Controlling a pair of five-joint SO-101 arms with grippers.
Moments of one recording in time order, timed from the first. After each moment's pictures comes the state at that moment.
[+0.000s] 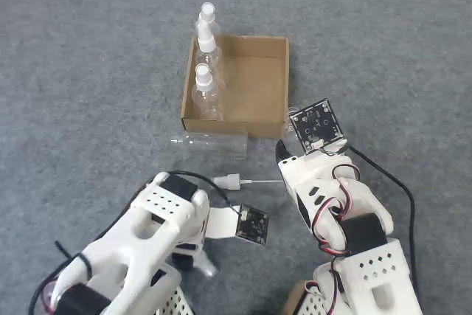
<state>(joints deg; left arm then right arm) 21.5 -29.7 69.1 74.0 -65.9 -22.1 -70.3 64.9 49.5 7.3</state>
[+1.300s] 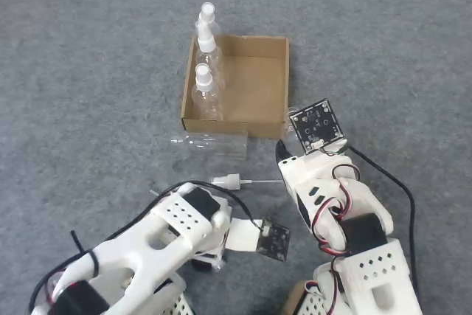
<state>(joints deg) 35.0 -29.8 69.2 69.1 -57.3 -22.1 -70.3 64.9 49.5 7.3</state>
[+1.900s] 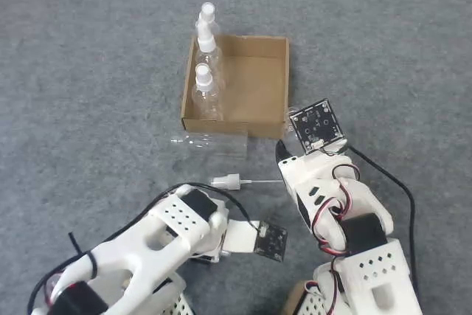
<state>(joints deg) 34.4 -30.2 70.7 69.1 -57.3 -22.1 -70.3 64.9 49.5 7.3</state>
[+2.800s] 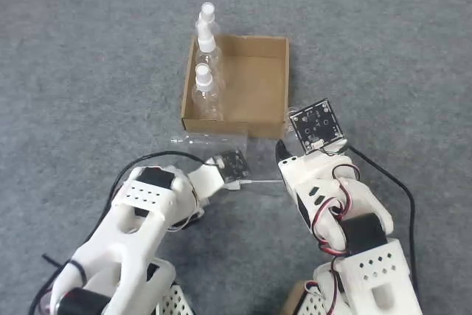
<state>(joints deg) 9.4 -30.2 68.6 61.5 -42.8 -22.1 -70.3 64.9 49.5 7.3</state>
